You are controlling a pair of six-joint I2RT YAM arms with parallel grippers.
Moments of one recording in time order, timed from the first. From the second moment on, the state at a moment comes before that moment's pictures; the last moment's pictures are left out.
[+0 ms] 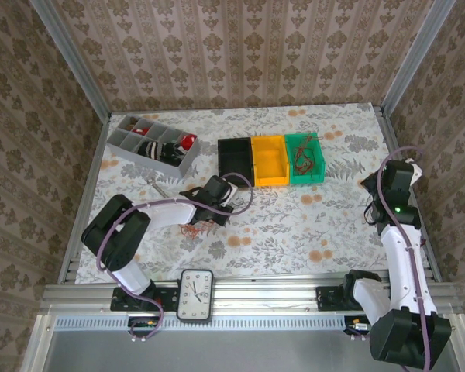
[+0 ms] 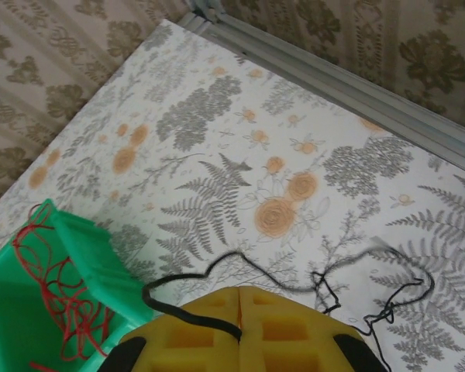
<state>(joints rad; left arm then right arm) -0.77 1.66 0.82 -0.21 -0.04 -0.12 -0.23 0.89 0.77 -0.47 0.17 0.60</state>
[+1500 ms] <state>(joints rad) -0.75 1.67 0.77 -0.03 0.00 -0.18 0.29 1.89 1.49 -0.40 -0.09 0.44</state>
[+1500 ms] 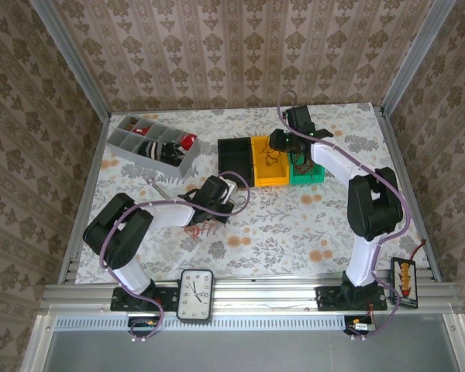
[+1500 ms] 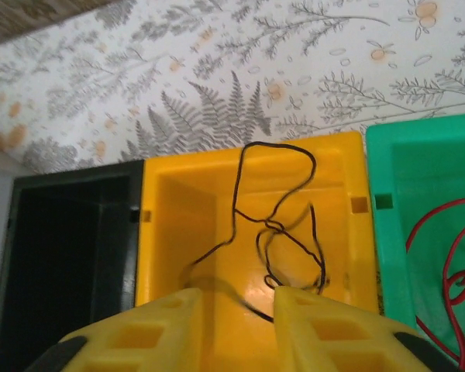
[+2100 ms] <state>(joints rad) -0.76 1.68 0.89 -0.10 0.14 -0.12 0.34 1.51 1.13 -0.33 -0.08 0.42</state>
